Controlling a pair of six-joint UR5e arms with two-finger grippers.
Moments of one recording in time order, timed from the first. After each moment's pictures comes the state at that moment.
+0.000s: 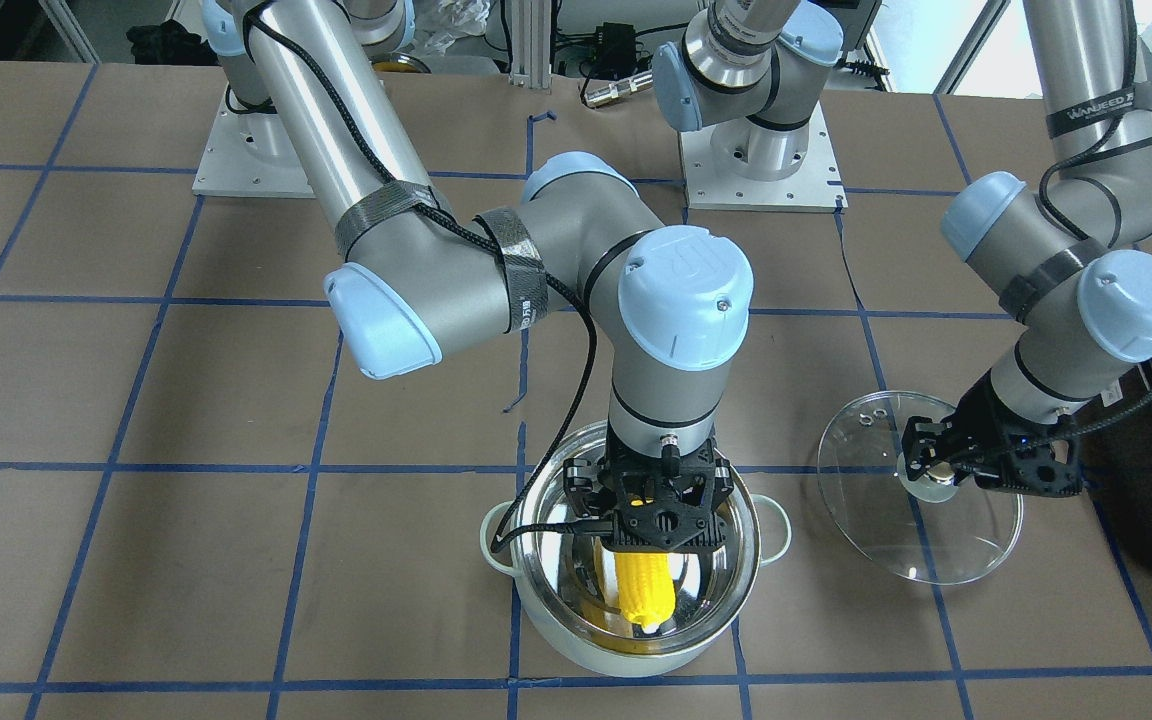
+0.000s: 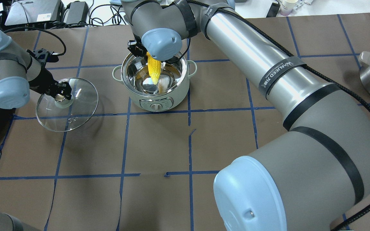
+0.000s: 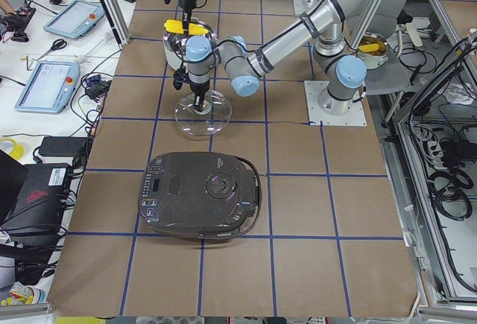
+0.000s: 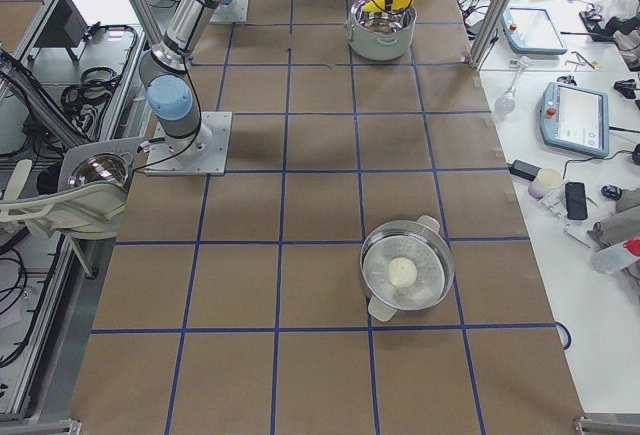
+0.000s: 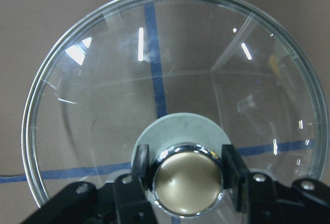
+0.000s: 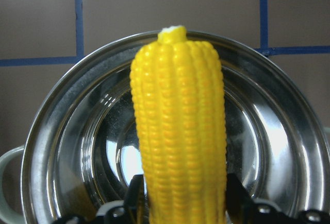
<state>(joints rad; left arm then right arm) -1.18 -1.90 -1.85 -0.89 1.53 0.49 2.05 -0.83 0.96 -1.87 -1.62 0.50</state>
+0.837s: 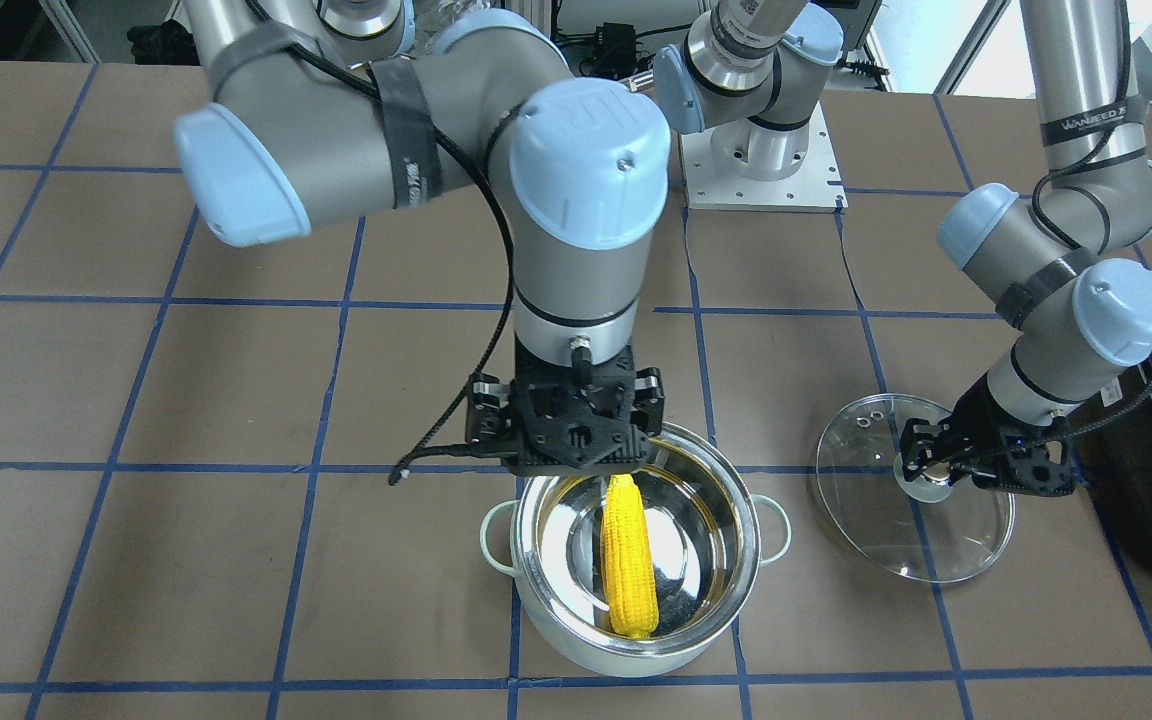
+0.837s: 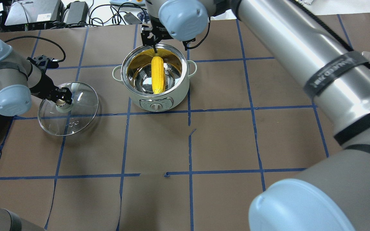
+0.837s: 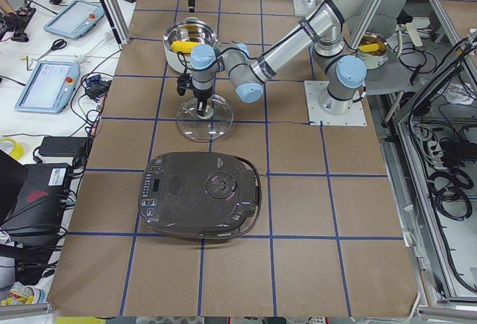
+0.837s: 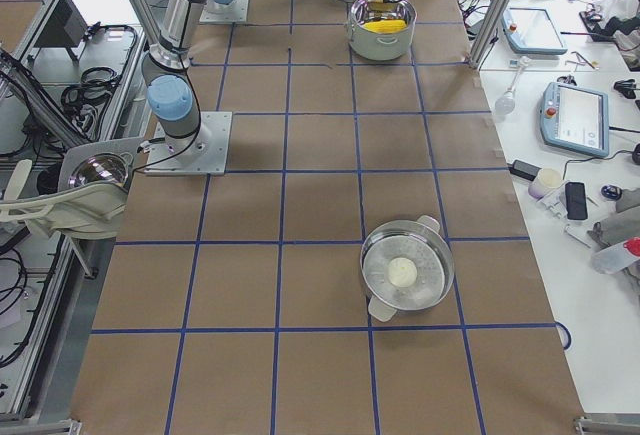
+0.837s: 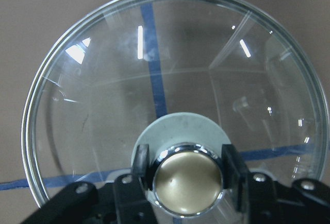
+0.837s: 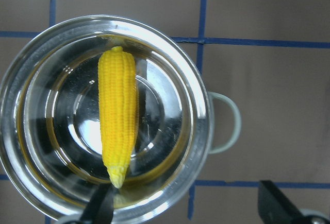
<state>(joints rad) -1.15 -1.92 -1.88 -0.85 1.50 0.51 1.95 -1.05 1.07 -1.68 -1.61 0.34</state>
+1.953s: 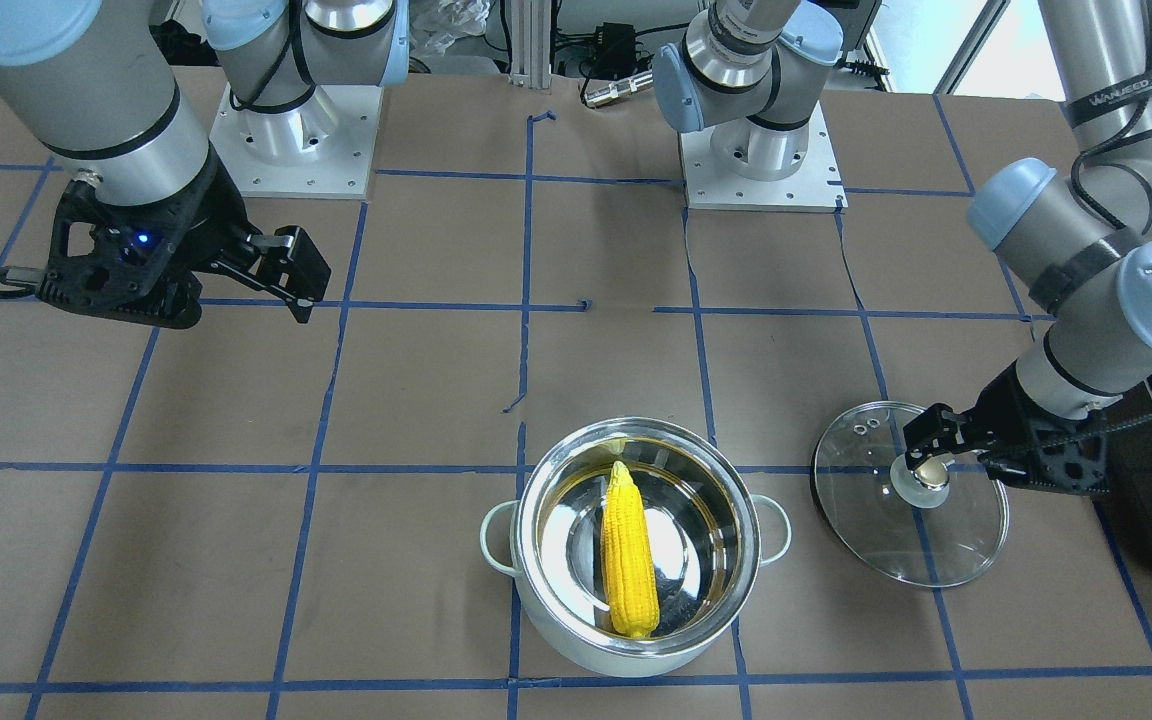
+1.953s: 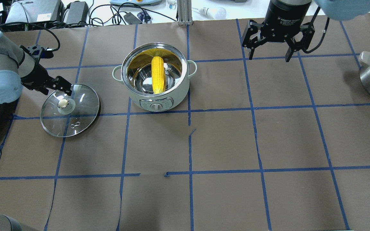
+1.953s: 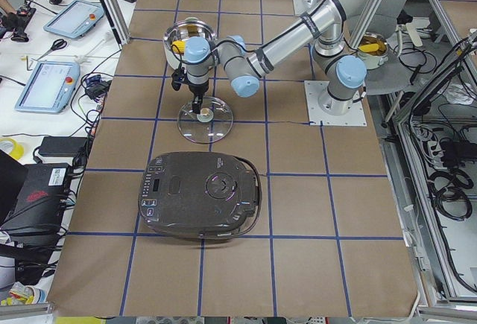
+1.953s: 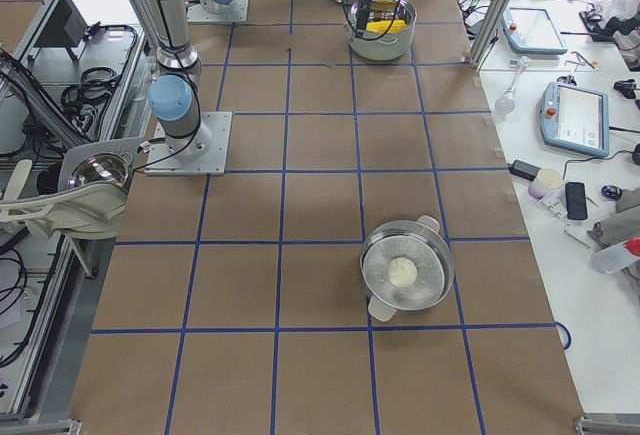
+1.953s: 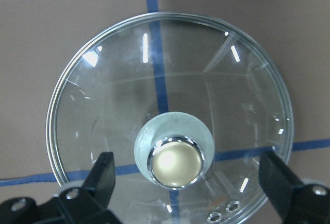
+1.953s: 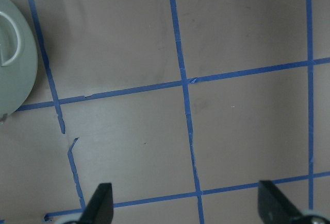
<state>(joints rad) -1.18 -1.87 -1.75 -1.07 1.51 0.47 1.61 -1.41 1.38 -1.48 -1.58 0.19</state>
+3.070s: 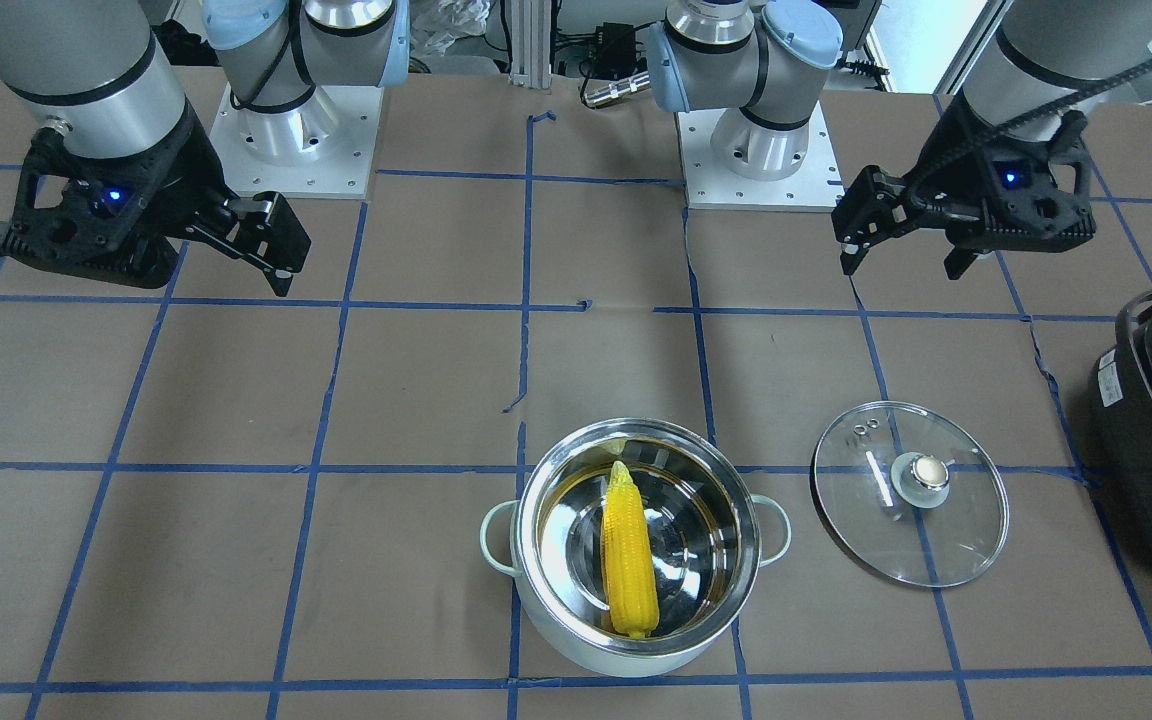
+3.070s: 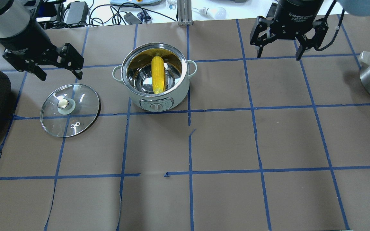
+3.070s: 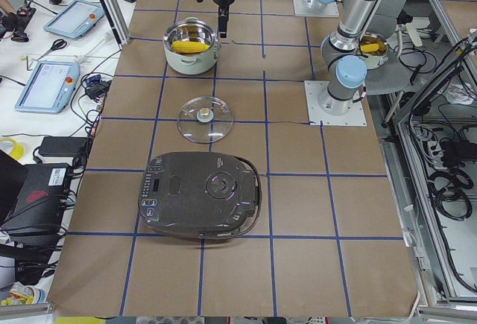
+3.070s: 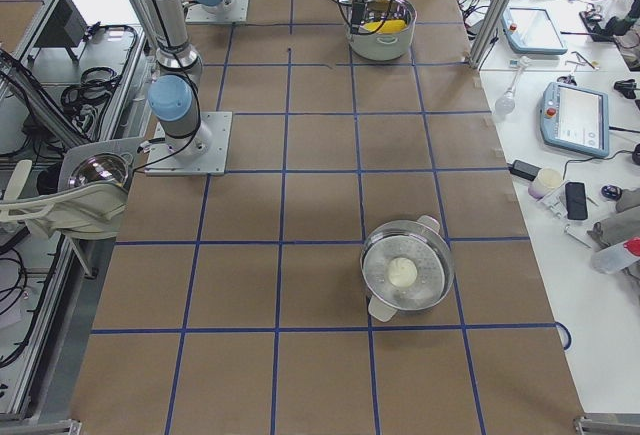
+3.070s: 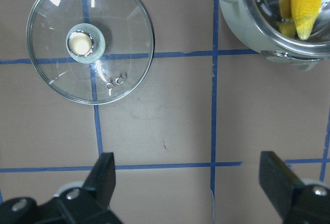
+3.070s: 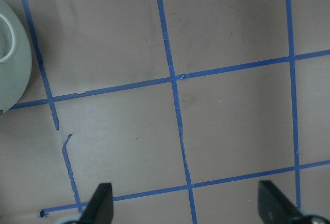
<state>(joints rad) -1.47 -1.53 -1.57 -1.58 1.58 0.09 1.60 -1.45 1.37 -1.44 -1.59 0.19</state>
